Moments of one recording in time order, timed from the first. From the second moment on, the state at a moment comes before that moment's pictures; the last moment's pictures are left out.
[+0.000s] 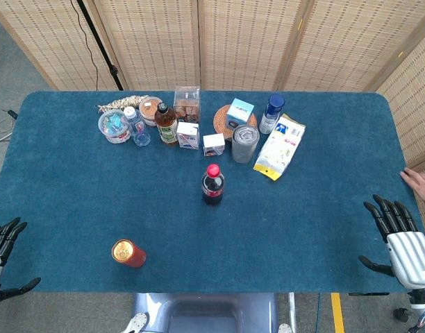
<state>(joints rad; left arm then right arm) 0.06 -0.97 0.11 -1.77 1.70 1.58 -0.16 0.08 -0.91 0.02 -1.82 -1.63 1.49 0.03</state>
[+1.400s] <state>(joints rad) -0.23 -1.53 0.11 -1.17 1.87 1.49 -0.87 0.07 -0.86 0.03 -1.82 -1.61 1.52 0.14</state>
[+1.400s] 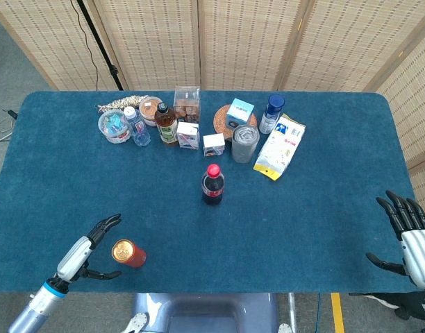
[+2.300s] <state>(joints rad) -0.28 -1.76 0.11 -0.94 1.79 1.51 -0.98 0.08 -0.84 0.03 -1.83 -1.60 1.49 0.21</state>
